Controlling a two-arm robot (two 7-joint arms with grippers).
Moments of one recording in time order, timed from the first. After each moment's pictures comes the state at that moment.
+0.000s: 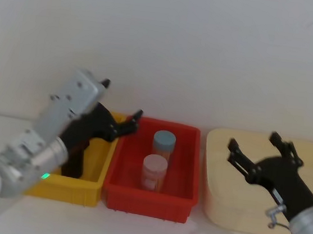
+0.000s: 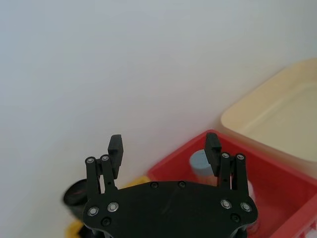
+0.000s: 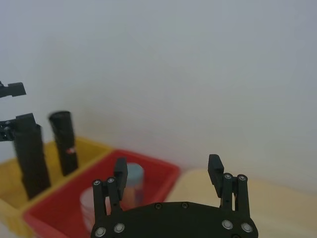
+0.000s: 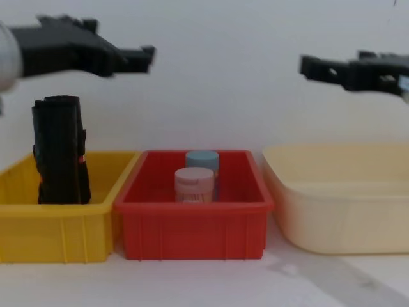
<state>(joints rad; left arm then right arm) -0.29 0.50 0.38 -1.84 -0.19 0.16 -0.10 0.16 0.32 -0.28 -1.81 0.32 0.12 0.18</state>
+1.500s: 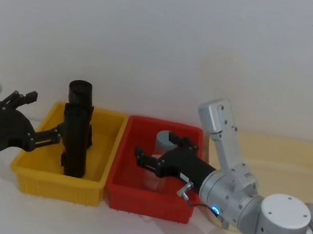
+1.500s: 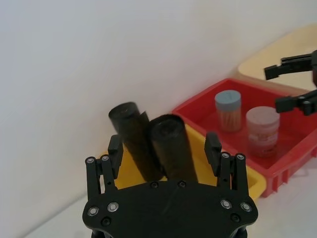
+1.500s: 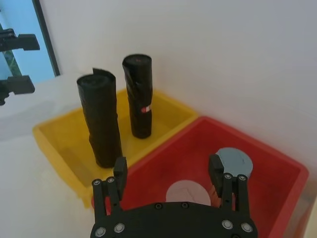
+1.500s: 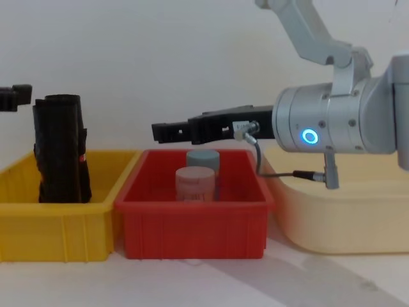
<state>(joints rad) -0.07 0.66 0.05 -1.82 -0.39 0.10 -0.37 0.50 0.18 -0.55 -1.47 0.27 0.35 0.33</state>
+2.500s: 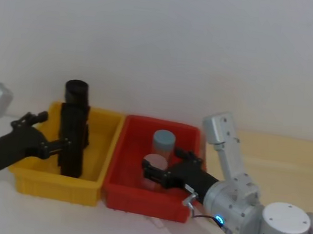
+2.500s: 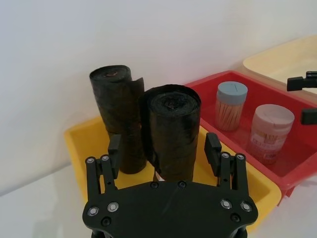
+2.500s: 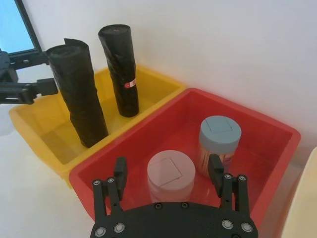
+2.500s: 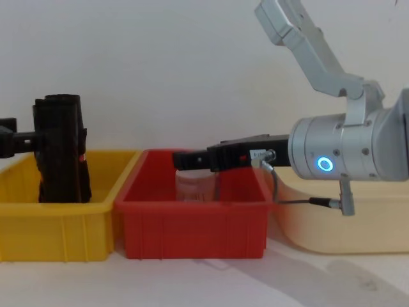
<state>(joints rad) -0.22 0.53 0.14 -1.55 -0.46 0.09 -0.43 0.48 0.18 -0.51 -1.42 0.27 0.36 0.34</state>
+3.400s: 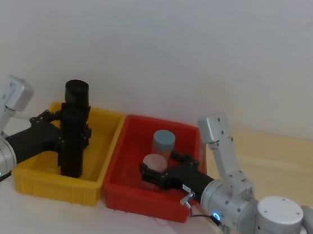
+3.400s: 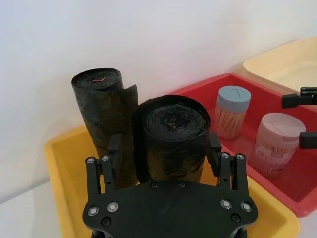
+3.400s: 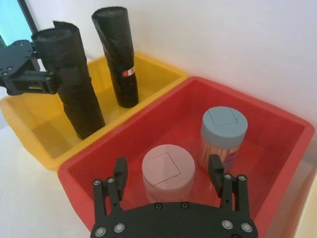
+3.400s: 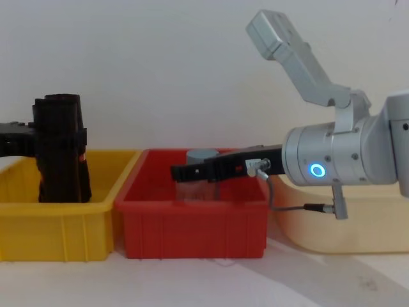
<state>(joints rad) -0.36 0.49 0.23 -1.40 -0.46 0.08 -0.46 0.54 0.17 -0.53 -1.32 0.28 0.37 0.37</state>
